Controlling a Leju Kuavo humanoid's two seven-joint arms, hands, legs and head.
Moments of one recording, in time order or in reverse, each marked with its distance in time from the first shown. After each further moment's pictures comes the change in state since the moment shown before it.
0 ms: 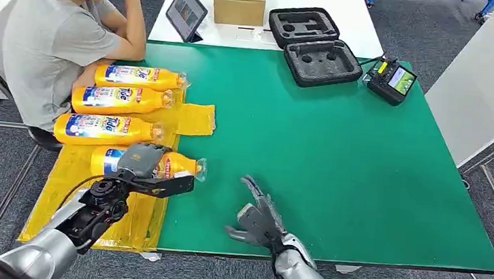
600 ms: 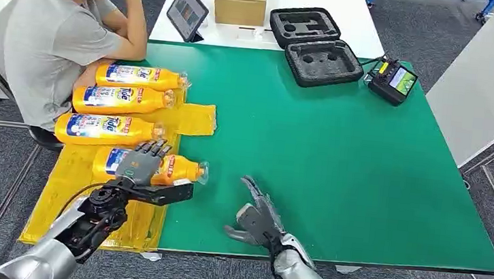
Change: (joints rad) left arm 0.066 -0.011 0.032 -0.060 -0.034 -0.019 -0.018; right arm 0.000 0.008 -0.007 0.004 0.025 0.008 0.000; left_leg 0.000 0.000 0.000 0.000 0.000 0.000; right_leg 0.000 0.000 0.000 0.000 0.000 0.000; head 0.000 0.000
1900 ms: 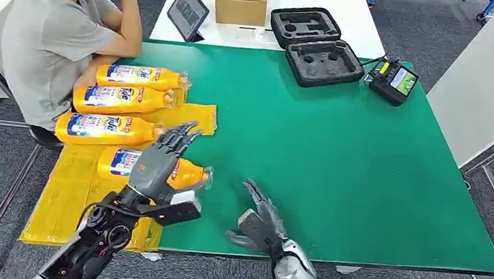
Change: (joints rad) left arm 0.232 -0.019 -0.002 -0.566 0.412 0.090 -0.369; right arm 0.061 -0.018 -0.002 -0.062 -0.051 -0.055 -0.001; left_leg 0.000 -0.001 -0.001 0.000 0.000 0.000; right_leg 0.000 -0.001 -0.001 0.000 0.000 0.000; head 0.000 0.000
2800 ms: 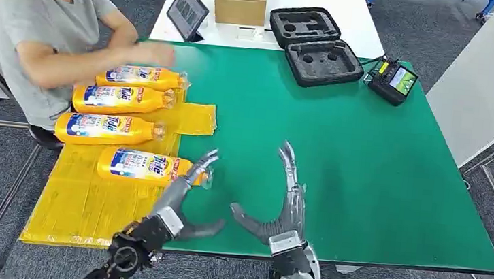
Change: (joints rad) left arm 0.134 -0.099 -0.014 0.003 0.417 -0.182 -0.165; right arm 0.293 -0.103 0.090 -0.936 -0.131 -0.206 0.000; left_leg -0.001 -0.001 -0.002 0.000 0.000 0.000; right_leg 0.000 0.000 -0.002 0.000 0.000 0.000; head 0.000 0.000
